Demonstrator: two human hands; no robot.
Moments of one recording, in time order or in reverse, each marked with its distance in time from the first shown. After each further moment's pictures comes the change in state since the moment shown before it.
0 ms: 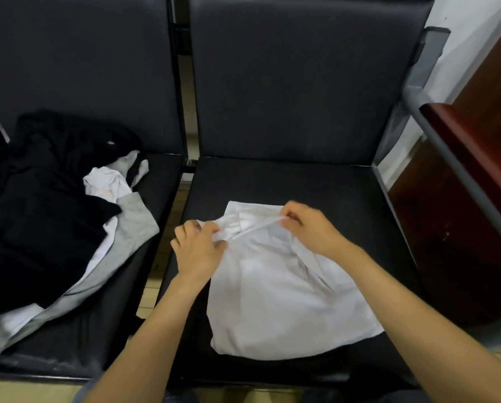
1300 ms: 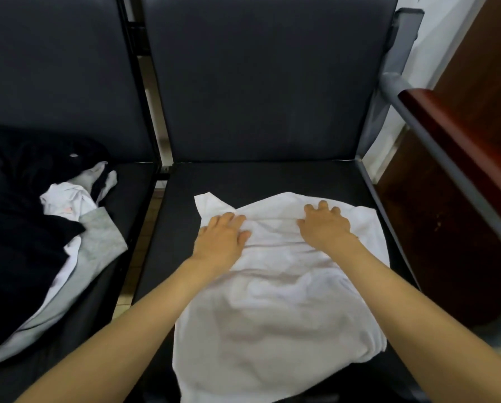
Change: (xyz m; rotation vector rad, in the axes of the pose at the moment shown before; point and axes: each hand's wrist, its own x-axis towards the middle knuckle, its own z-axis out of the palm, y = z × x) left_hand 0.025 0.069 0.011 0.161 -0.205 0.466; right_hand 0.016 0.044 -0.027 -0.604 -0.168 0.518
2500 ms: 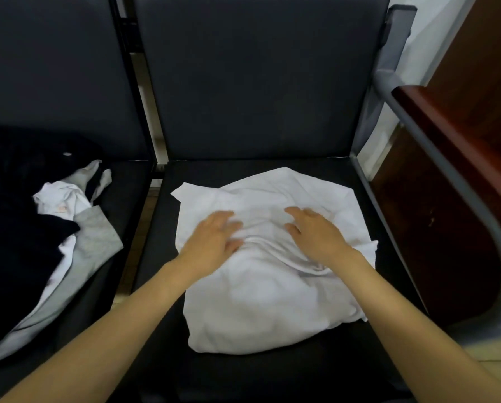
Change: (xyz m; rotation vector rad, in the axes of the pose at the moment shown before) left_hand -0.005 -0.021 0.011 -0.068 0.019 0.213; right_hand -0.030 0.007 0.011 0.241 0.113 -0.249
